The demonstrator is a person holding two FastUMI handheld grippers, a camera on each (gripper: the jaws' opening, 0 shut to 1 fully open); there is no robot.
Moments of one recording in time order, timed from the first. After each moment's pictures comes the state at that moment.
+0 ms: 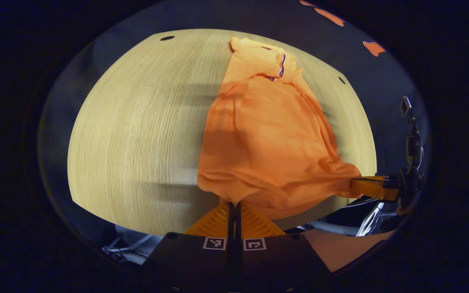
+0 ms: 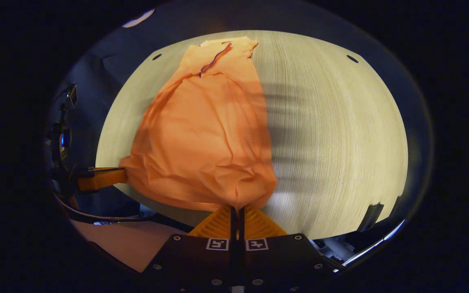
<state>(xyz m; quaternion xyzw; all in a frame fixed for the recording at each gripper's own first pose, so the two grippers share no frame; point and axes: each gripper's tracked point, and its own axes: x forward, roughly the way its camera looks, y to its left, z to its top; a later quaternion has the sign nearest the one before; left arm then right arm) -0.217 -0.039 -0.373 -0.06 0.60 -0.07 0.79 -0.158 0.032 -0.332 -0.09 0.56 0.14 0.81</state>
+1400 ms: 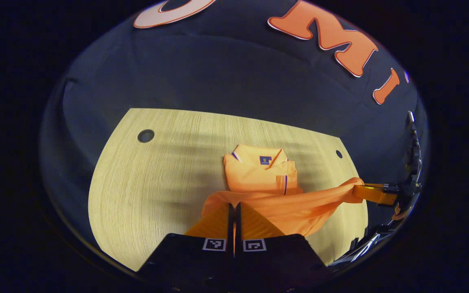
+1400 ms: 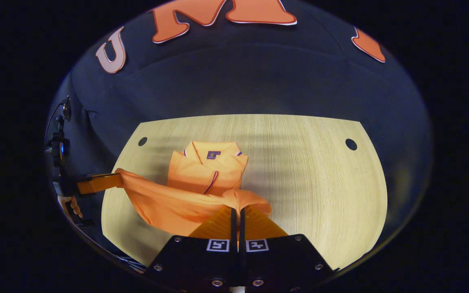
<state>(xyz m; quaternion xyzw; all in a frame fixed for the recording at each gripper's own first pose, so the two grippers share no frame) 0.112 -0.025 -0.267 -0.06 0.44 -0.10 0.89 0.115 0.097 -0.195 -0.07 0.38 0.12 0.91</state>
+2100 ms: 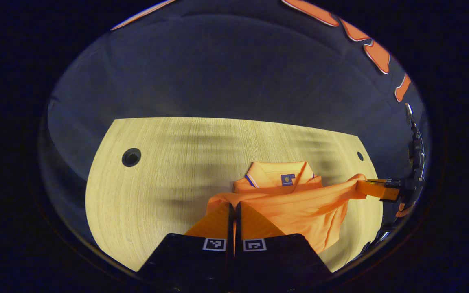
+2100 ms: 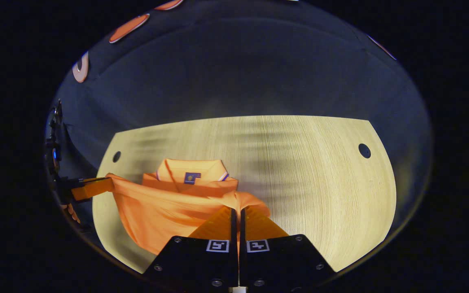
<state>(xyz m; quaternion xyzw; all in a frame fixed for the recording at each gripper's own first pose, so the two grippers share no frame) 0.215 -0.021 -0.339 -0.03 0.46 -0.08 0.88 0.224 0.104 -0.262 -0.07 0.41 0.07 0.91</state>
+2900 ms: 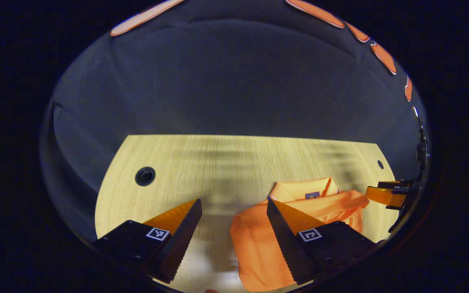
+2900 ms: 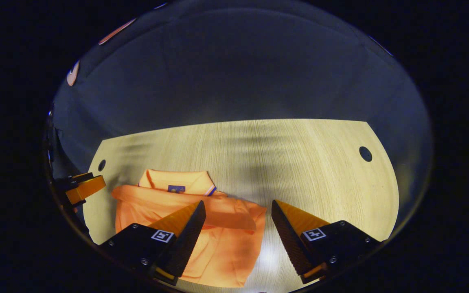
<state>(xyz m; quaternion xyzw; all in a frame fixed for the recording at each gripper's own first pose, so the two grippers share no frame) 0.246 0.009 -0.300 0.01 0.37 -0.03 0.93 0.248 0.098 -0.246 -0.06 0.36 0.06 0.93</state>
